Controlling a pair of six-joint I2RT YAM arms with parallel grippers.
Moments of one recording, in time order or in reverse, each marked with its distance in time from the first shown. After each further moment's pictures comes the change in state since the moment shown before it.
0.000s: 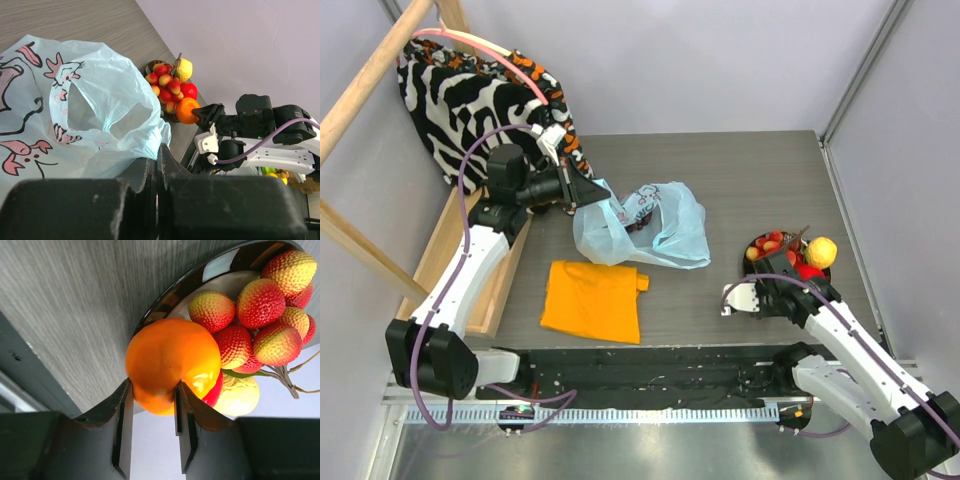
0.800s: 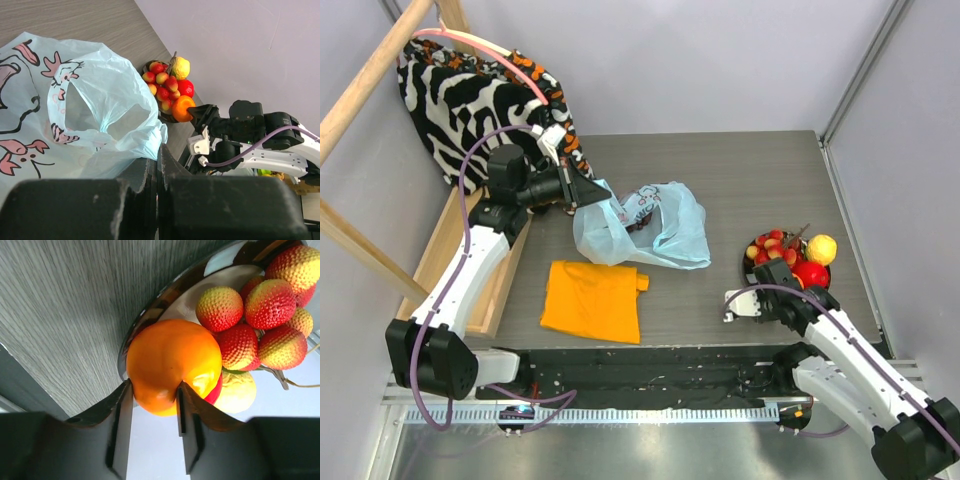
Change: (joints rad) left arm 0.000 -0.002 -0.006 0.004 -0.002 -0.027; right arm 0.000 -0.043 -0.091 0.091 0.070 -0.076
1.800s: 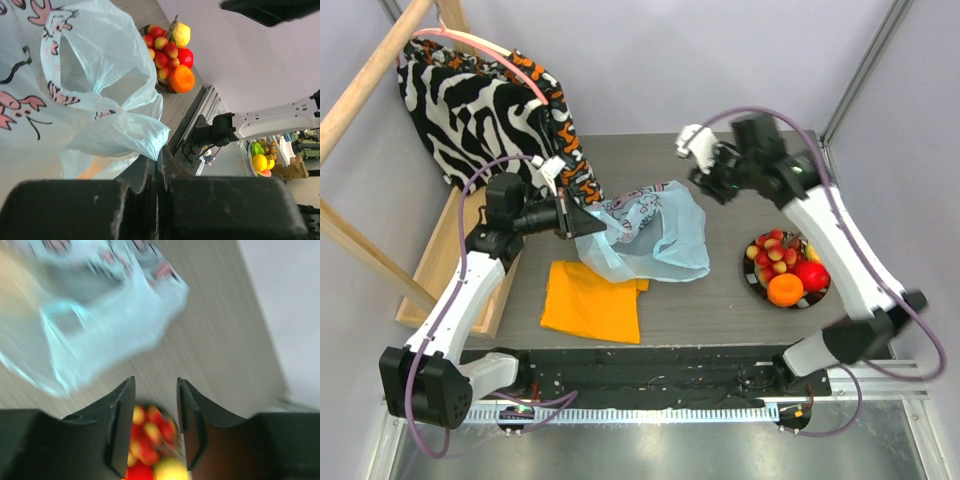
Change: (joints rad) left arm 0.008 -0.137 -0.183 -0.054 0.051 0.039; right arm 0.037 0.619 1.218 -0.135 -0.429 0.538
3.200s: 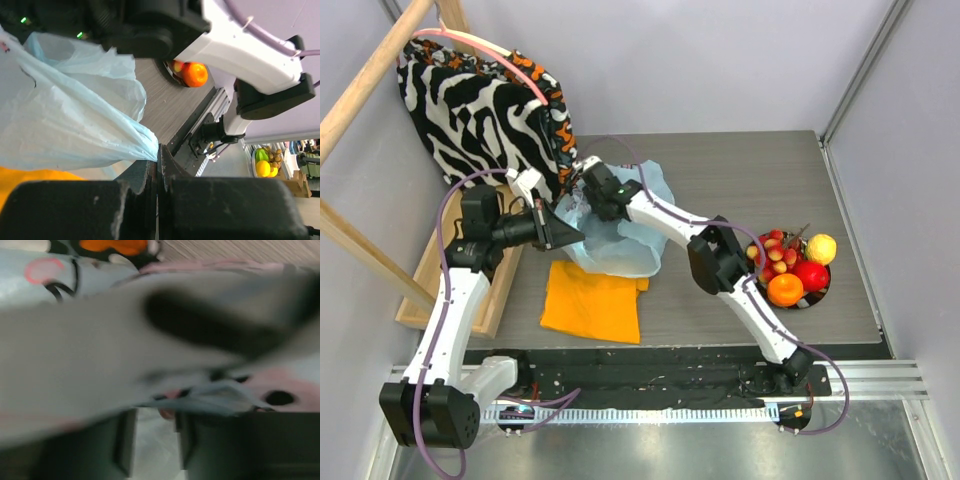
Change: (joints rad) left arm 0.162 -0.134 -0.037 -0.248 0.040 0.103; right arm 0.346 1.138 0.550 0.475 0.402 0.830
